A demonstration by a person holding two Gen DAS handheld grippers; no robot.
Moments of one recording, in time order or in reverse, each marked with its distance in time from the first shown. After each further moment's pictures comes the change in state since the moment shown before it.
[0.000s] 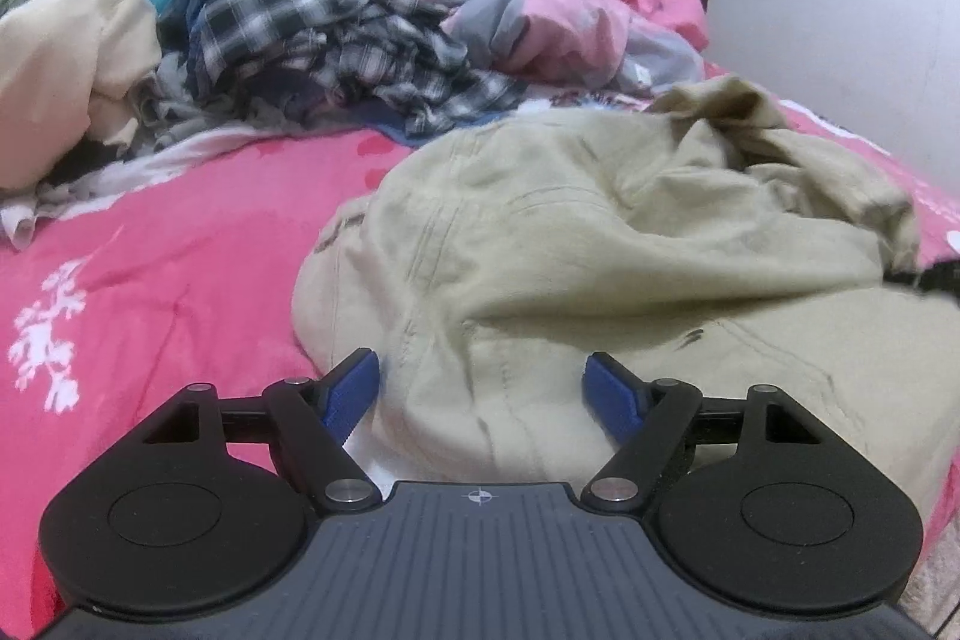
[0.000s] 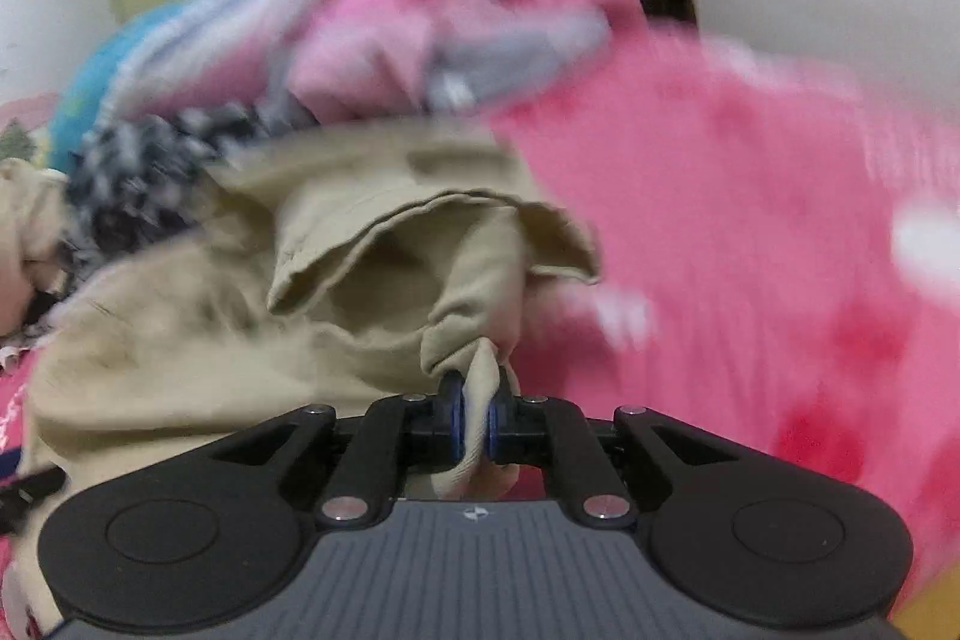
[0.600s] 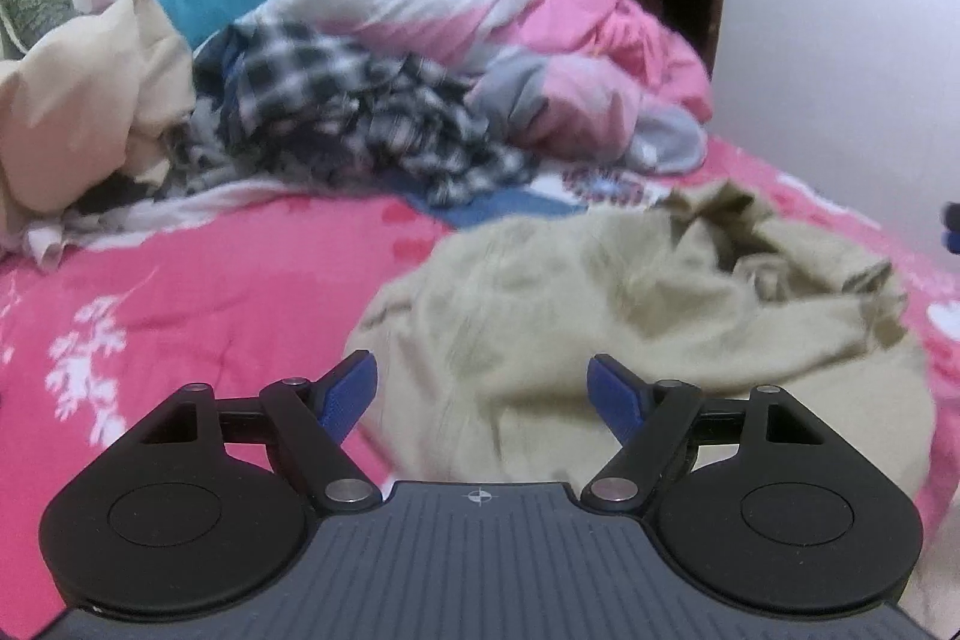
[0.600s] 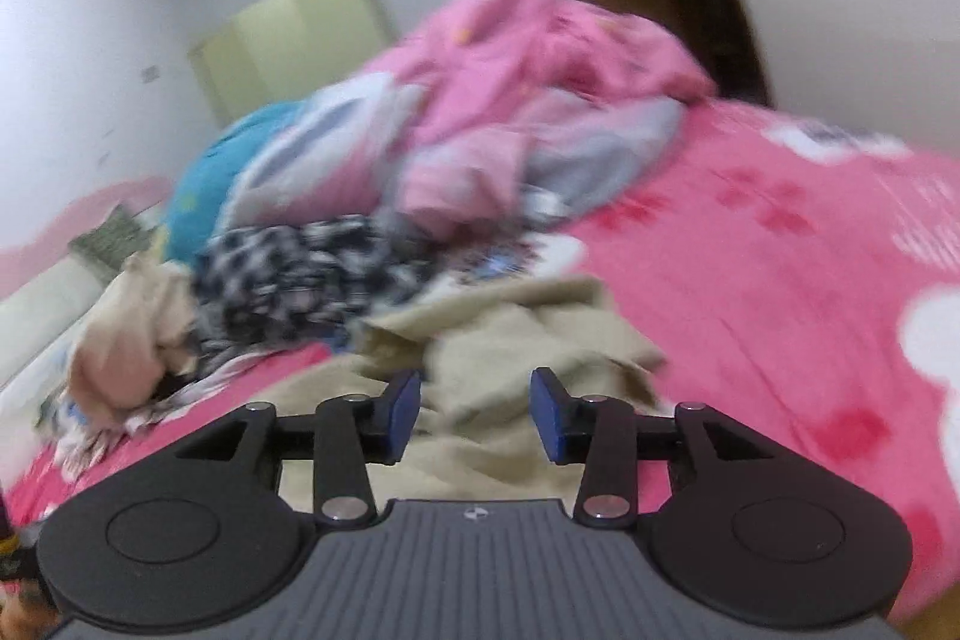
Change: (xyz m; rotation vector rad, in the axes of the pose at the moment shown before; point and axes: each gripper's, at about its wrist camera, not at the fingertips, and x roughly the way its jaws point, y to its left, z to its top) left arm -0.035 0.017 0.023 -0.060 -0.124 -0.019; right arm -0.093 0.028 0.053 -0.072 -0.165 0.251
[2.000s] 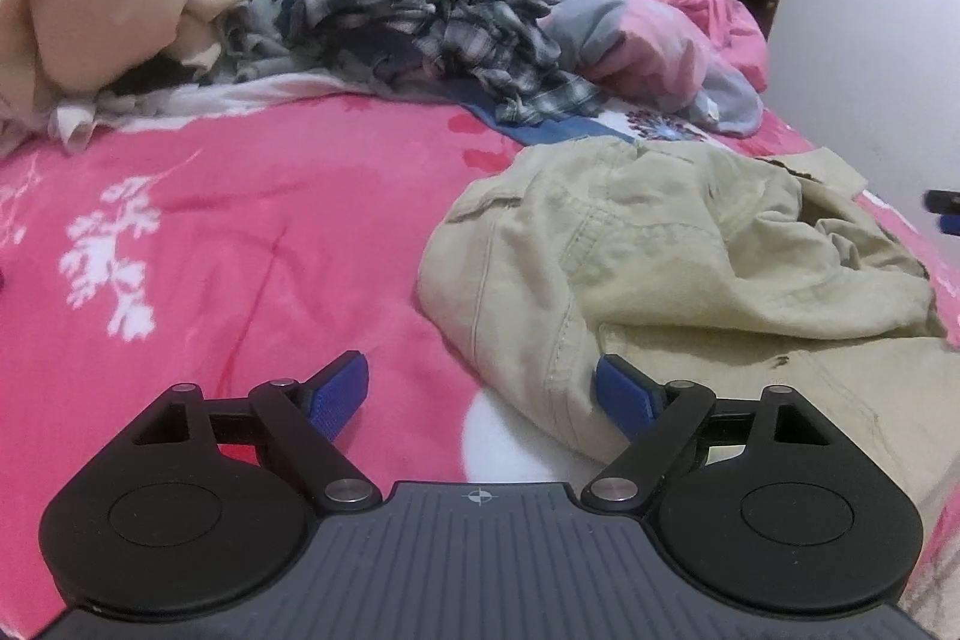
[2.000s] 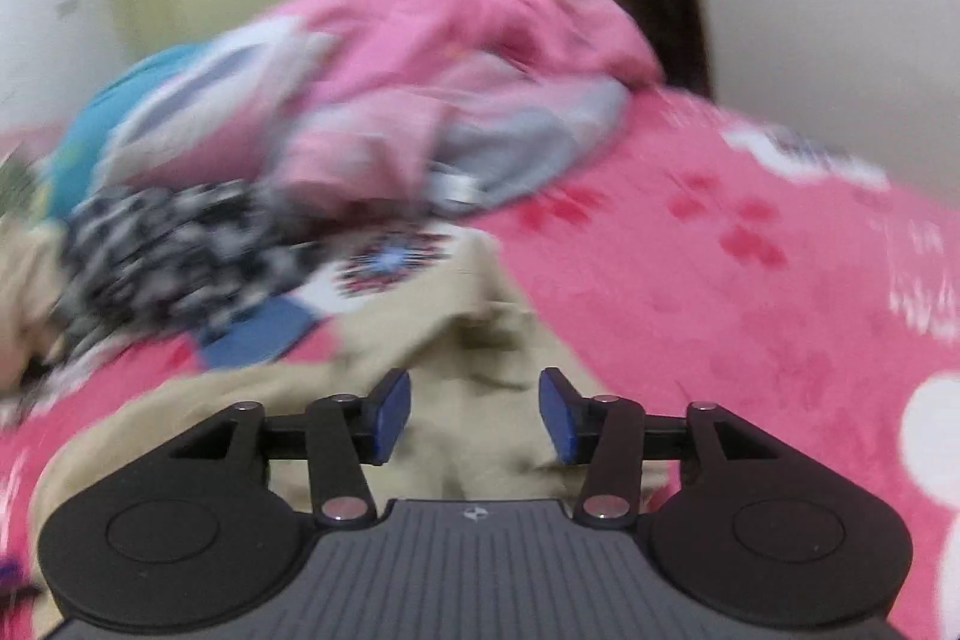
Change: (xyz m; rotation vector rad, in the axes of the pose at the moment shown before) left arm 0.014 0.048 -0.029 -0.133 0.137 0.031; right arm 0.079 -0.026 0.026 -0.096 0.067 -0.211
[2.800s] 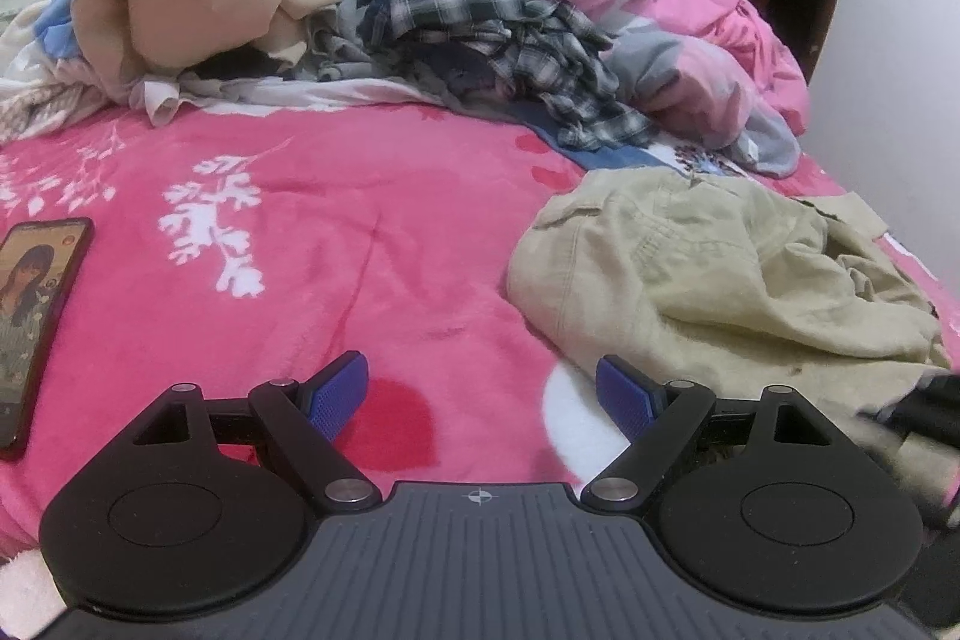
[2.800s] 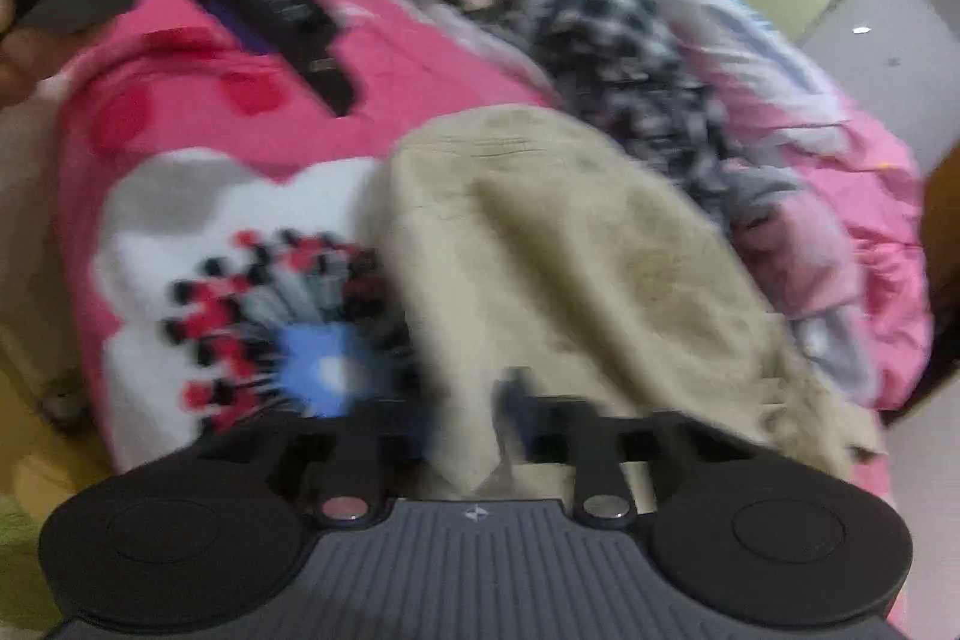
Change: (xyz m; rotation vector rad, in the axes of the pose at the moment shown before) left arm -0.036 0.027 -0.010 -0.085 -0.038 0.055; right arm -0.036 0.245 -0.167 -1.005 0.046 0.156
